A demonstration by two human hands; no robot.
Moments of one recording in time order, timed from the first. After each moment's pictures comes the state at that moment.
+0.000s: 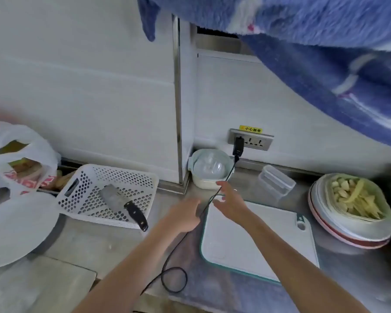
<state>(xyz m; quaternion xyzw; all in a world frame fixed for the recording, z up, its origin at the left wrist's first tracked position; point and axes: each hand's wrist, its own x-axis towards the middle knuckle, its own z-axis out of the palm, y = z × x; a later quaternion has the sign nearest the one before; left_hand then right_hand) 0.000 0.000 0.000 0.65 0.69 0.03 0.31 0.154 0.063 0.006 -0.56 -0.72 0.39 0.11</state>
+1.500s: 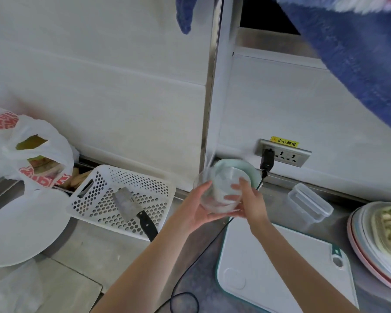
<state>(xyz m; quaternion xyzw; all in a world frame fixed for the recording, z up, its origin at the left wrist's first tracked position) -0.027 0.045 0.006 0.06 0.40 0.54 0.74 0.116 0.096 0.020 -0.58 -0.44 0.61 0.31</state>
